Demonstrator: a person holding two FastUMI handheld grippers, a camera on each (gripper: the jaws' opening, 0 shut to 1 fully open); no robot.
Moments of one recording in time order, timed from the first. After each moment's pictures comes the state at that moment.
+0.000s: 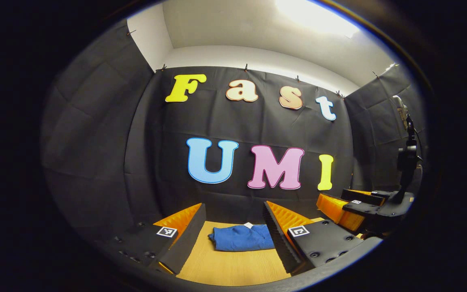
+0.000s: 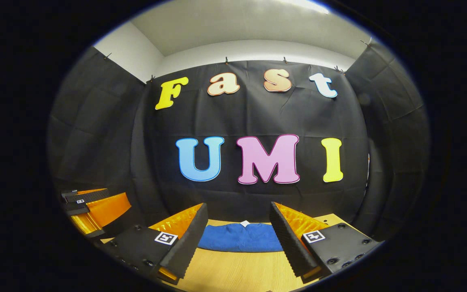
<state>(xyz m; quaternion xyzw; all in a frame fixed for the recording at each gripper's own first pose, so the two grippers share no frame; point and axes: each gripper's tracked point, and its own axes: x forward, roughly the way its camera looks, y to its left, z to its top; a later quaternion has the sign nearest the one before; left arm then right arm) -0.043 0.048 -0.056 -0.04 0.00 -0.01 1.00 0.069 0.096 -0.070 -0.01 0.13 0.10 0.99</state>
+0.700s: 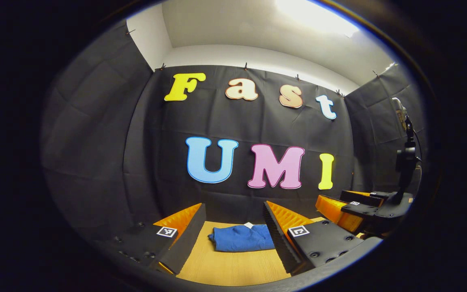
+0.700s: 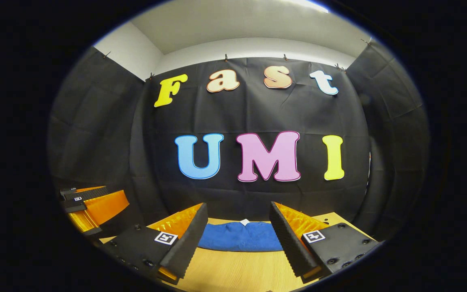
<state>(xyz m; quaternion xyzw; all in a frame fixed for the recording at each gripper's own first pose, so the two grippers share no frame) -0.038 0.047 -0.054 -0.05 0.00 -0.01 1.00 0.077 0.095 -0.080 -0.01 0.14 0.10 0.99</state>
